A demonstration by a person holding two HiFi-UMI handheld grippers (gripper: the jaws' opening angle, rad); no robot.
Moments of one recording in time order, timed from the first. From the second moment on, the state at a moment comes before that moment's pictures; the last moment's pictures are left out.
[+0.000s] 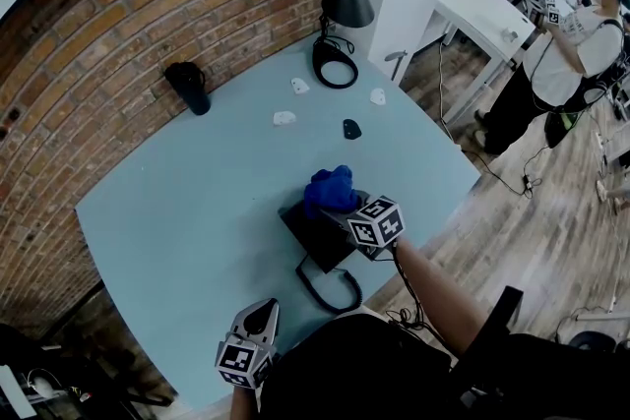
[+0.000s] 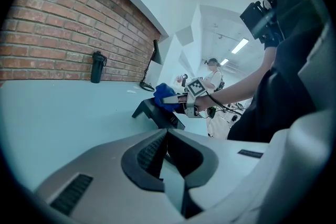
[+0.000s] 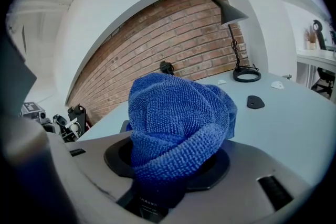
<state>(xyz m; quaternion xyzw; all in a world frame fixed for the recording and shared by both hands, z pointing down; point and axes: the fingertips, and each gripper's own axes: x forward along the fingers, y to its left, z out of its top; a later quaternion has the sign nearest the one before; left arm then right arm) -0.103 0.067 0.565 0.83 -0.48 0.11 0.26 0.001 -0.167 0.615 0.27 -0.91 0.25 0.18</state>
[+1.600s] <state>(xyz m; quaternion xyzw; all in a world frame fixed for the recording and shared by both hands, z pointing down) -0.093 0.071 0.571 0.83 -0.47 0.13 0.26 0.040 -0.117 0.645 0.26 -0.90 0.29 0.20</state>
